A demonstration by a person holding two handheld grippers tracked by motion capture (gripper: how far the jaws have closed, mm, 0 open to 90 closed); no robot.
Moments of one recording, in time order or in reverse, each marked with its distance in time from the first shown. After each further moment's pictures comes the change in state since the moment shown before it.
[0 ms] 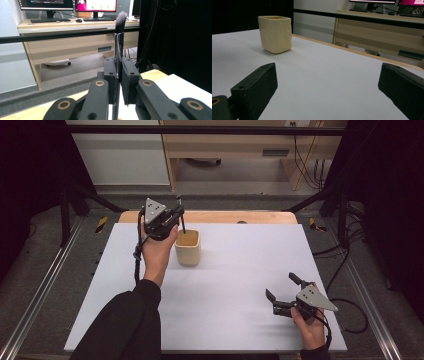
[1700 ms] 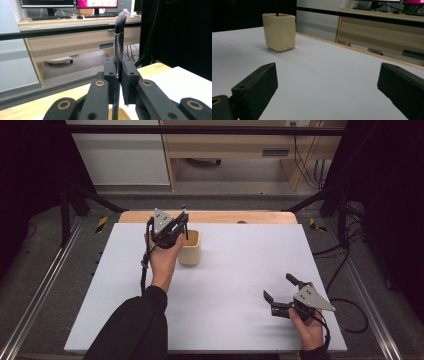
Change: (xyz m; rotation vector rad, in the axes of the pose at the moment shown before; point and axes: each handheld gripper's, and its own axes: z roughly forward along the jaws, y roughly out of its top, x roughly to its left) left arm -0.006 -0.034 0.009 0.011 0.021 0.026; right arm 0.005 0.000 0.002 0.016 0.021 -0.005
